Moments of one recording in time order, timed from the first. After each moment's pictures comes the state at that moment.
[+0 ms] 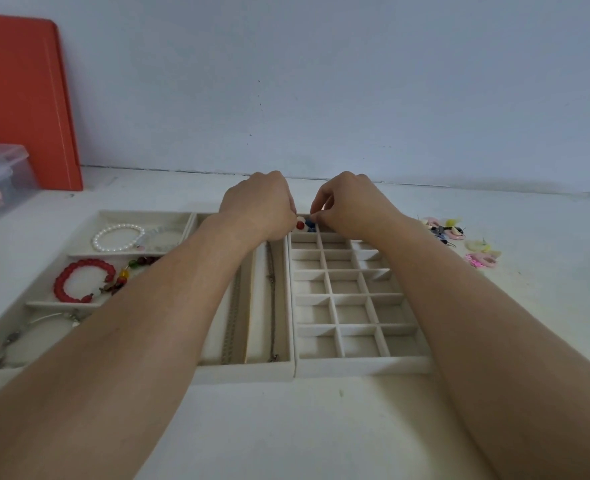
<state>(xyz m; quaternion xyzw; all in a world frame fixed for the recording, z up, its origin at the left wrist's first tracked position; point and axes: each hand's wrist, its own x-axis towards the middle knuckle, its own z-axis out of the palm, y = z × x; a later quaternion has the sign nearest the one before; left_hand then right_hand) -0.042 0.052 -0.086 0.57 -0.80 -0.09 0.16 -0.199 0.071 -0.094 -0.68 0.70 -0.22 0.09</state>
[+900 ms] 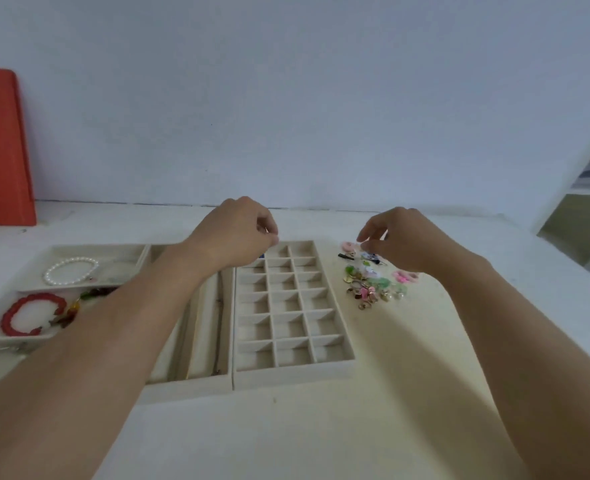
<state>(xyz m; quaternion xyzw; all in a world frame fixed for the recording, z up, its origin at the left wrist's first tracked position) -0.059 0.082 -0.062 0.47 -0.83 -0.19 0.22 -0.317 0.163 -0.059 -0.63 0.75 -0.19 0.06</state>
